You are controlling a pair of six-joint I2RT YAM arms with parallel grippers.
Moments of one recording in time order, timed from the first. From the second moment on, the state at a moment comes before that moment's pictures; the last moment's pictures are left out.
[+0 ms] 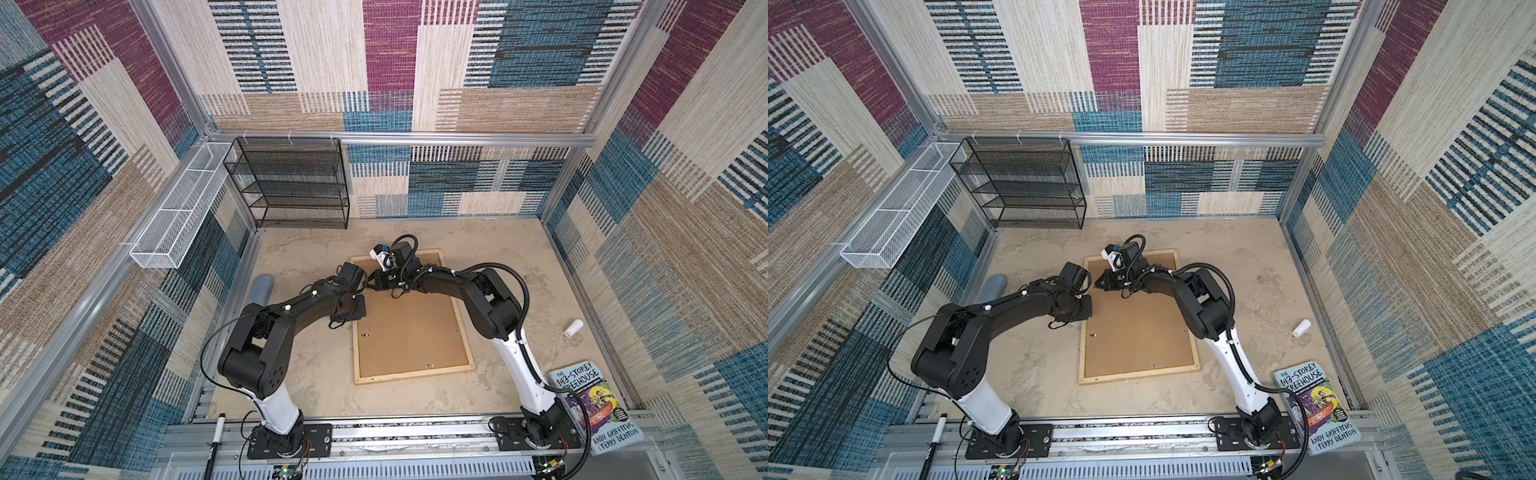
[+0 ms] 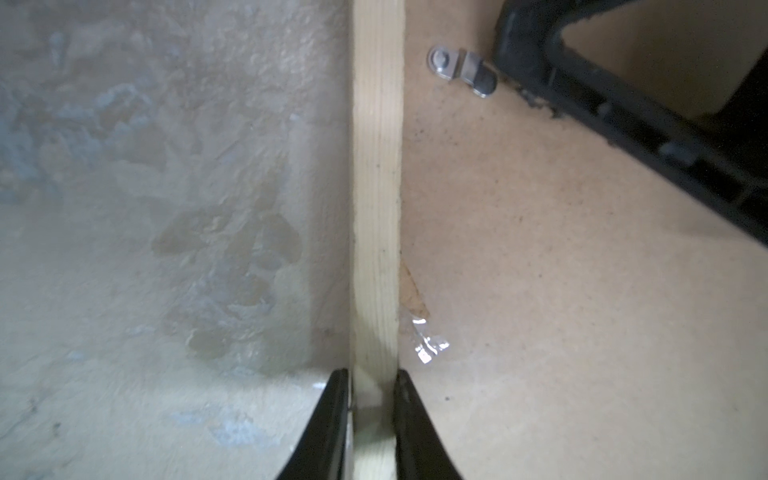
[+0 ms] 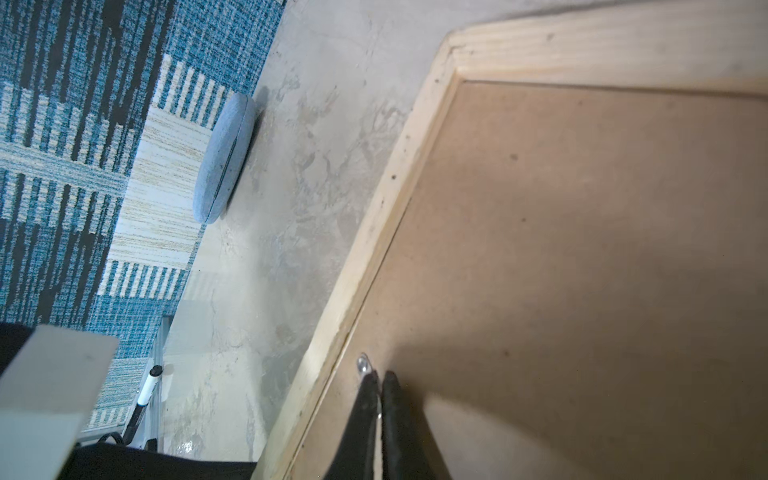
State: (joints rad) left arm -0.41 1.71 1.02 -0.53 -0.05 -0.52; right arm 0.62 2.42 1.72 0.03 -0.64 0.49
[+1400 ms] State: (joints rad) left arm -0.40 1.72 1.01 -0.50 -0.01 -0.49; right arm 0.67 2.38 1.60 0.16 -0.52 0.63
